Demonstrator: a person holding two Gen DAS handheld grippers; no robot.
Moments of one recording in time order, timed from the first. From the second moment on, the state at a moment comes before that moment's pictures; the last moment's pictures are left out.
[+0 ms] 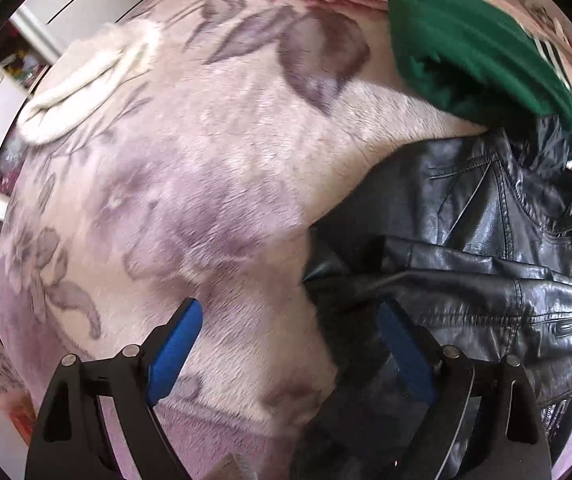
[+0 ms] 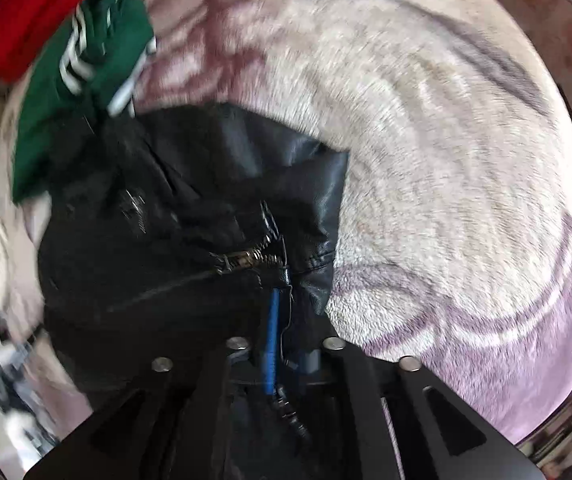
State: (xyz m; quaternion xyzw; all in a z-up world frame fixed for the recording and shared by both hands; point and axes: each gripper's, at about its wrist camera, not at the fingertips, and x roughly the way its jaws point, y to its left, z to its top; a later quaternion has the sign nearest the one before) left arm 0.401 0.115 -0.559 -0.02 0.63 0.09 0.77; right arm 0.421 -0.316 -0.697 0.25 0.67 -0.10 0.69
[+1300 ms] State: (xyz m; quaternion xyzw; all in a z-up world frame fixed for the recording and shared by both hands) left arm 0.424 0.101 -0.586 -0.03 0.65 0.14 0.75; right arm 0.471 -0.302 -0.793 0.23 0.74 -0.10 0.62
